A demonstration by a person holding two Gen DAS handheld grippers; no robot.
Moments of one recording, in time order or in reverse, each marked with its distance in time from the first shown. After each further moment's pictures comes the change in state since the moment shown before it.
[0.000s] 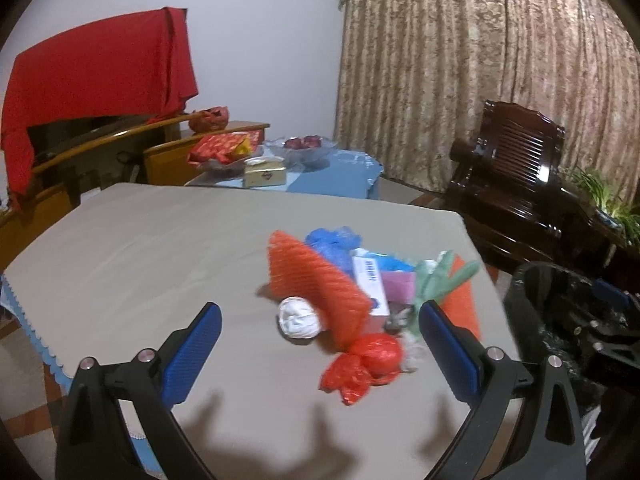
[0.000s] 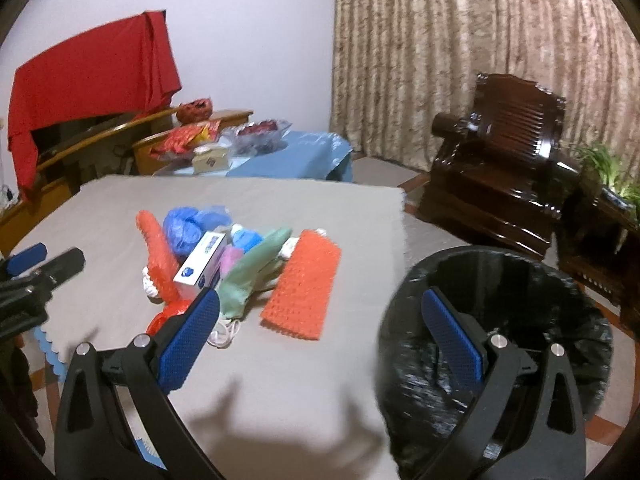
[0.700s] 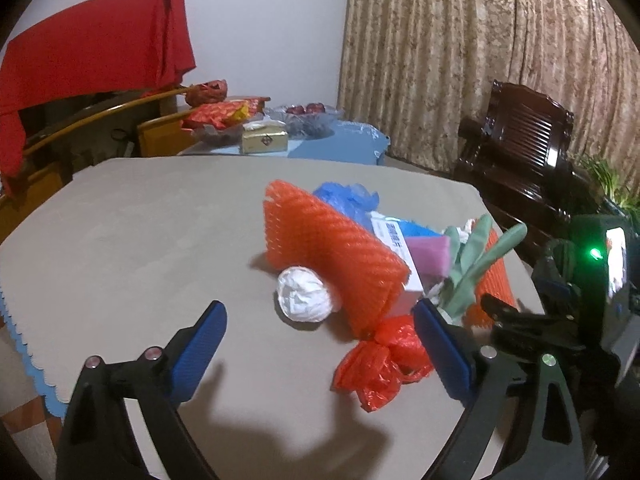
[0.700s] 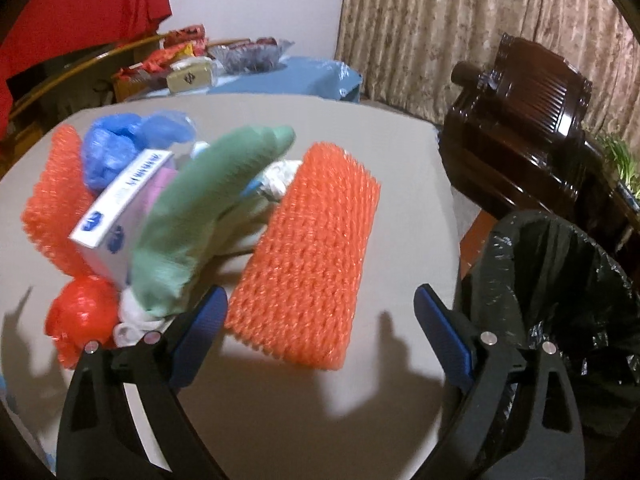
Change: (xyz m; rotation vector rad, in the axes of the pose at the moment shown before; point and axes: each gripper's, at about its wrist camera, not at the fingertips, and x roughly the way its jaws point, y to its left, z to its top) left arm 0.056 0.005 -0.023 0.002 0.094 -0.012; right arm 0.146 0.015 -0.022 -0.060 0.227 -0.053
